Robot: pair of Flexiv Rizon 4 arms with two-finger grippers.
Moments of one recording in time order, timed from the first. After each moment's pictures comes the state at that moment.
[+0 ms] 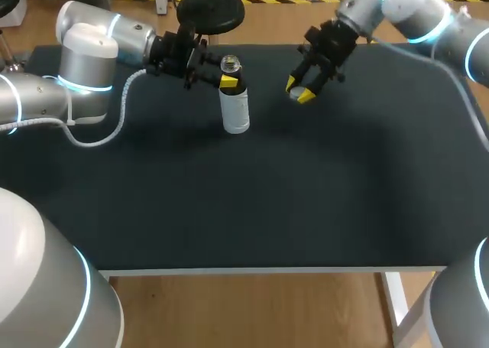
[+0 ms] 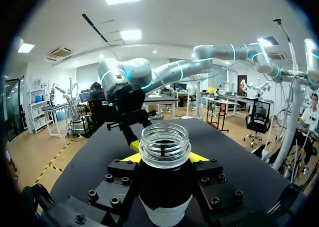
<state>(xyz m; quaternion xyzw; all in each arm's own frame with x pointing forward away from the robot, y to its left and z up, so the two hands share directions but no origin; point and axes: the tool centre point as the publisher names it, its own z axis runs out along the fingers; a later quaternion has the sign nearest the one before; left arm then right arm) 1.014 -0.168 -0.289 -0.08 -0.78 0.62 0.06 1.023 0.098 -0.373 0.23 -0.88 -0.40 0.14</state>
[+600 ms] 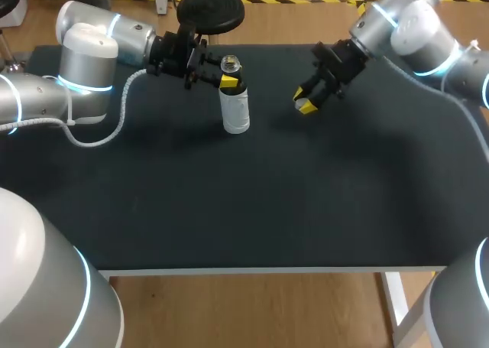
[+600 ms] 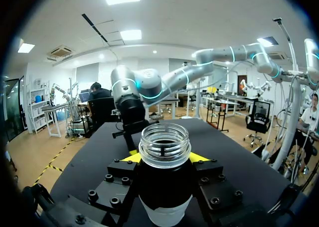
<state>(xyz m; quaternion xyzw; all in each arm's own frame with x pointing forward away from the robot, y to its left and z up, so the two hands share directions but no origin) 1.014 -0.168 -0.289 -0.08 -0.78 0.62 0.06 1.034 0.082 -0.411 0.08 -0.91 -0.39 0.11</state>
